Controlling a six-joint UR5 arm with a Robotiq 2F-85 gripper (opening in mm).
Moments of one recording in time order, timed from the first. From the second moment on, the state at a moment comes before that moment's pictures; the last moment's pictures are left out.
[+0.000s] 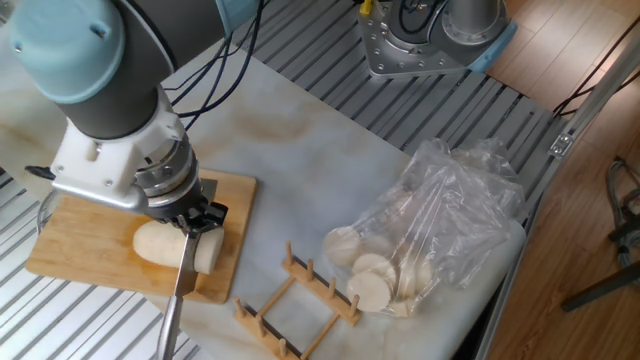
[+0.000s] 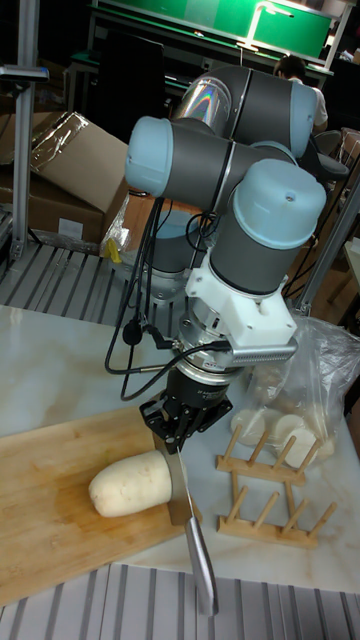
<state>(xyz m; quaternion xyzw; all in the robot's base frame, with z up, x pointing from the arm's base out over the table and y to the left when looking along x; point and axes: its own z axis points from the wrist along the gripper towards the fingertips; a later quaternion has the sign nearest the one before) 0.648 0.008 0.117 0.20 -0.98 0.03 0.05</state>
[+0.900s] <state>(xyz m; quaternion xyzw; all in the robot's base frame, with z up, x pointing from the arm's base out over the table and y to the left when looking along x) 0.655 0.011 0.116 0.21 -0.98 0.02 0.02</state>
